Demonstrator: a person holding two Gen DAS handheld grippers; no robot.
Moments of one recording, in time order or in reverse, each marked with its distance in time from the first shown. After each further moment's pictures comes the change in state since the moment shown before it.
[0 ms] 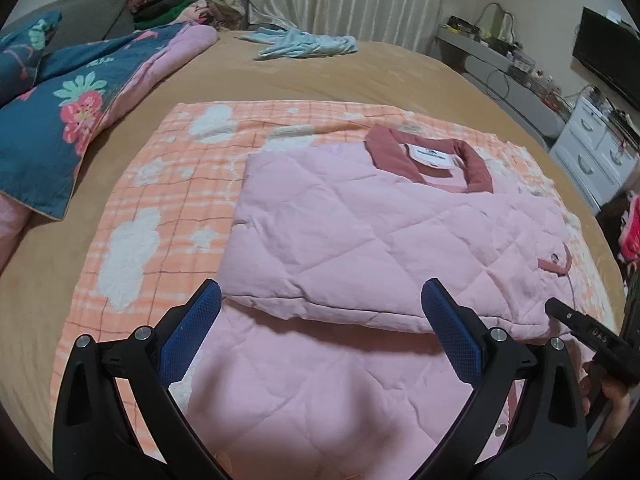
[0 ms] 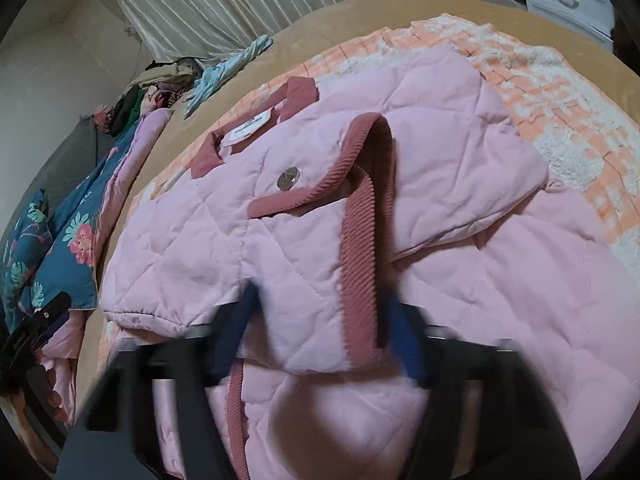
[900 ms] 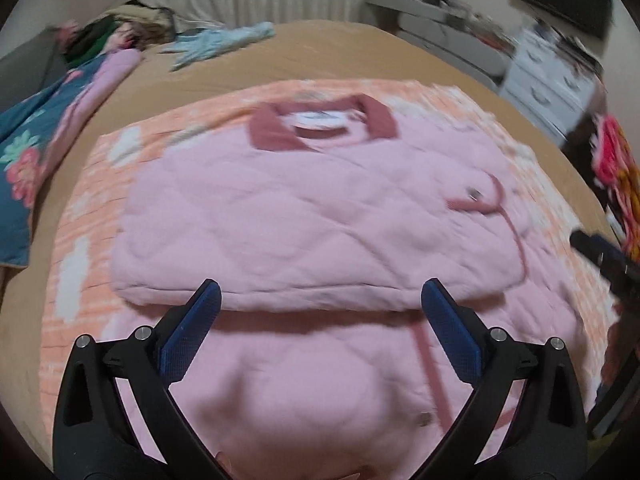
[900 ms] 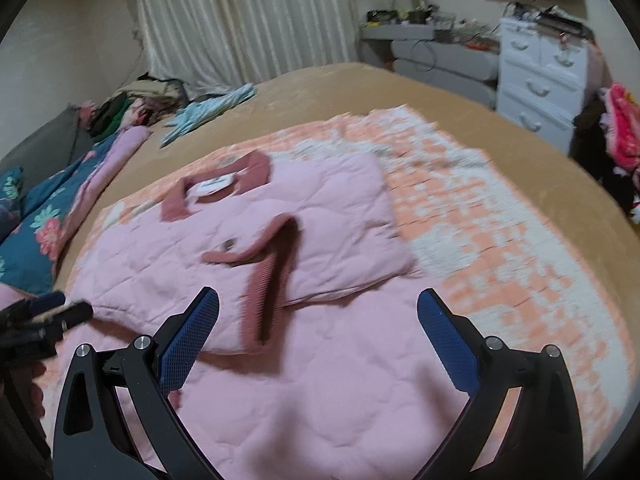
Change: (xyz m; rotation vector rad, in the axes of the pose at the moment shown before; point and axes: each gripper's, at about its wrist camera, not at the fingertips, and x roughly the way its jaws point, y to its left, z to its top) left arm -0.001 -0.115 -0.022 0.211 0.055 -0.071; right arm -0.092 -0.015 0.005 -0.157 -0.184 -0.196
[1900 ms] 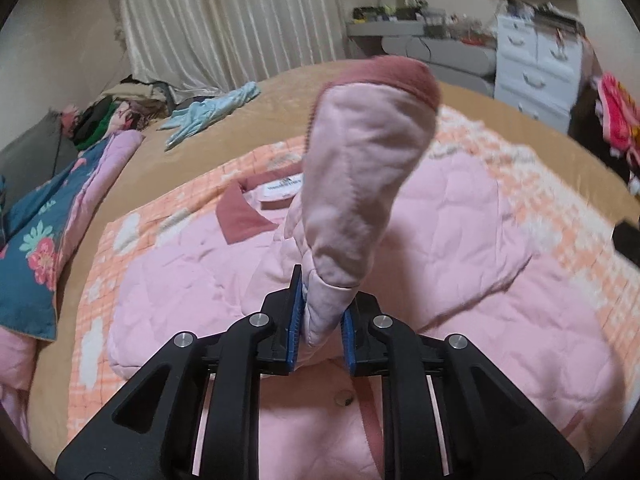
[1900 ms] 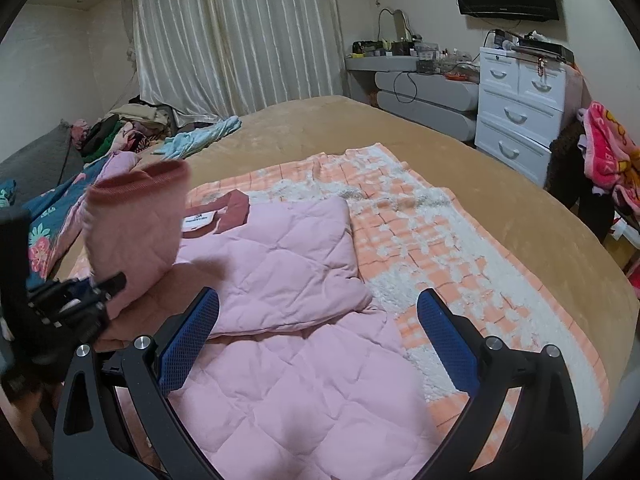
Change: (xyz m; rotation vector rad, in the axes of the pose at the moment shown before) left arm 0.023 -0.107 0.024 0.220 -0.161 0.139; right arm -0.041 -0.022 0.013 -0.004 -0.128 -0.089
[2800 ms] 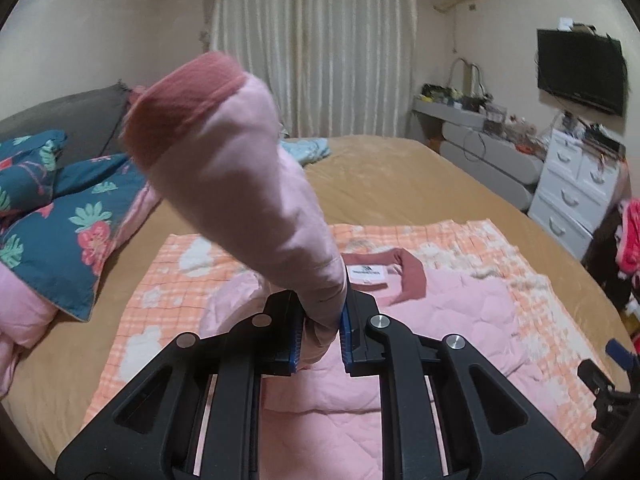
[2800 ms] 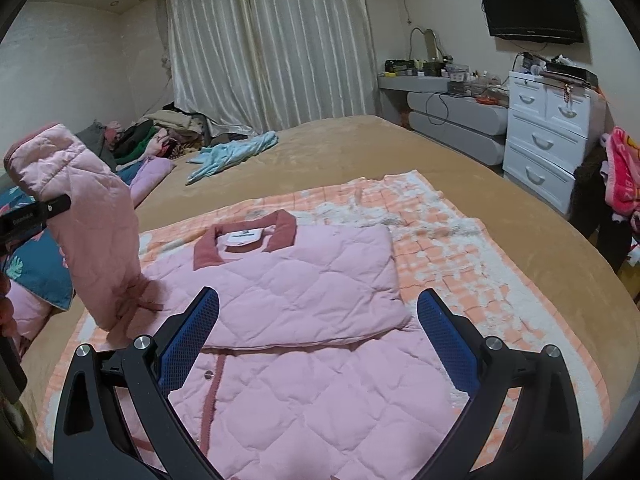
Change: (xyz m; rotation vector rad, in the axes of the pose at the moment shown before) left arm -0.102 0.129 0.038 -0.295 -0.197 0.065; right arm -0.044 0.036 0.017 -0.056 -0.060 0.097
